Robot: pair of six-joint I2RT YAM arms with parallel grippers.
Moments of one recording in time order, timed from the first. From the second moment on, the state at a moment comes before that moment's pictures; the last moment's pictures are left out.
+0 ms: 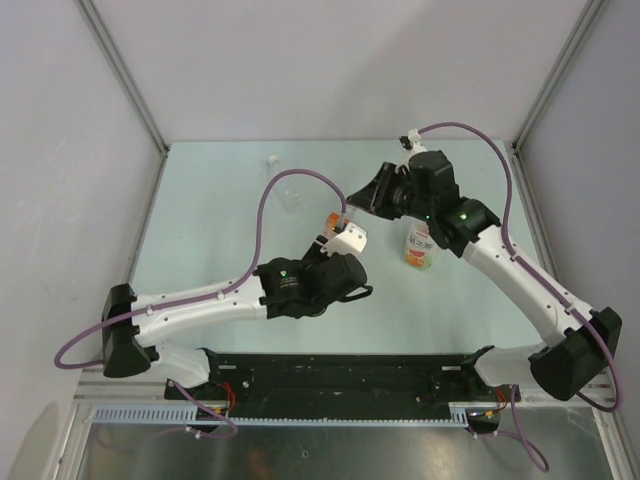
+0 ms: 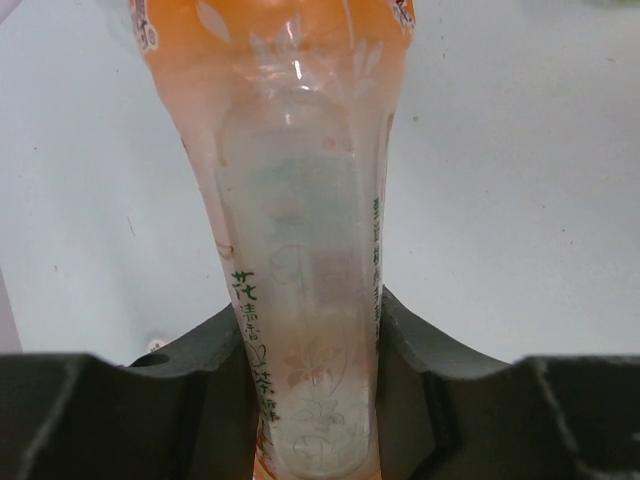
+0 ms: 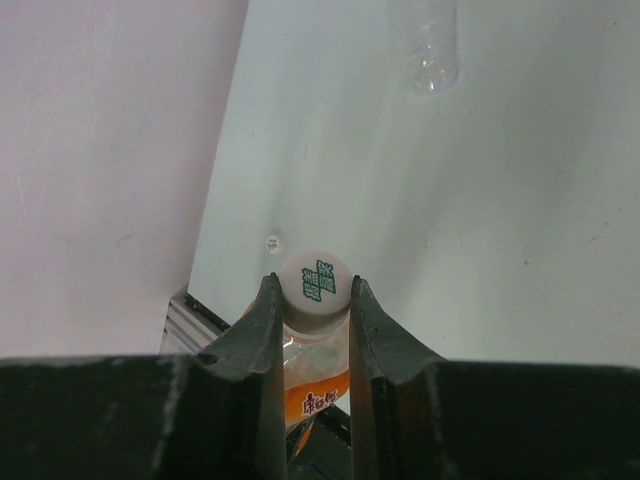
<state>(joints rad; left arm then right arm) -1.26 1.40 1.26 -0.81 -0.81 -0.36 0.59 1.32 1.33 -0.42 -0.16 0.75</state>
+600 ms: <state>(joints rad) -1.18 1.28 1.24 -0.68 -0.48 -0.35 0.45 1.15 1.10 -0.12 -0.41 0.79</state>
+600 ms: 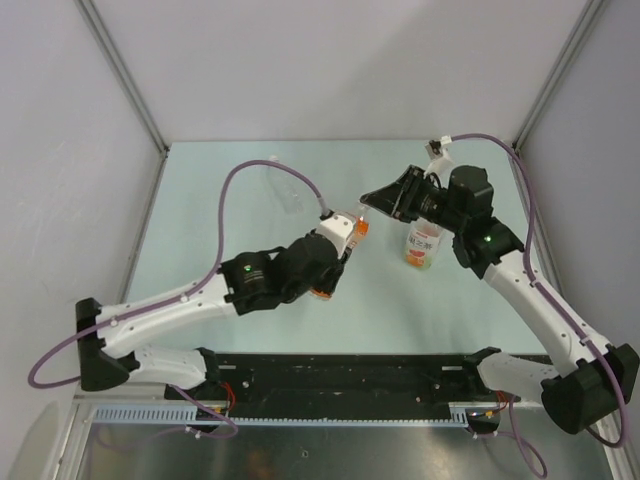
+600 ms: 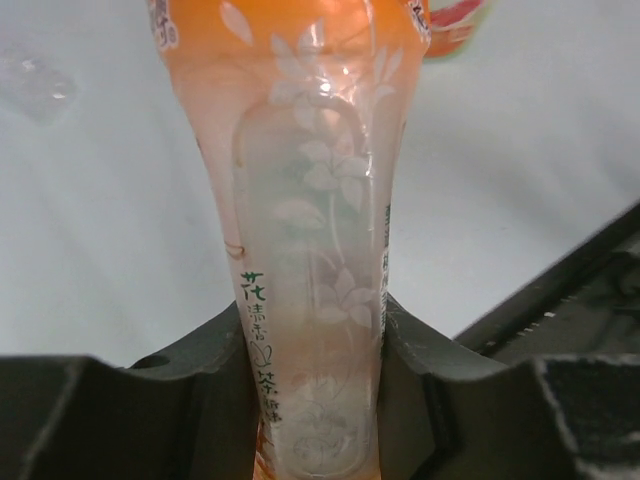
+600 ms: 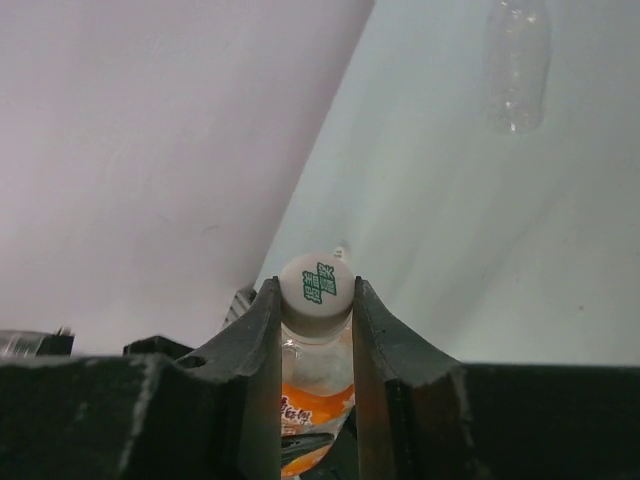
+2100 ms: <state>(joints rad) -1.06 0.94 0.86 -0.06 0.32 -0.37 0.34 0.92 0.88 0.48 -0.63 1.01</state>
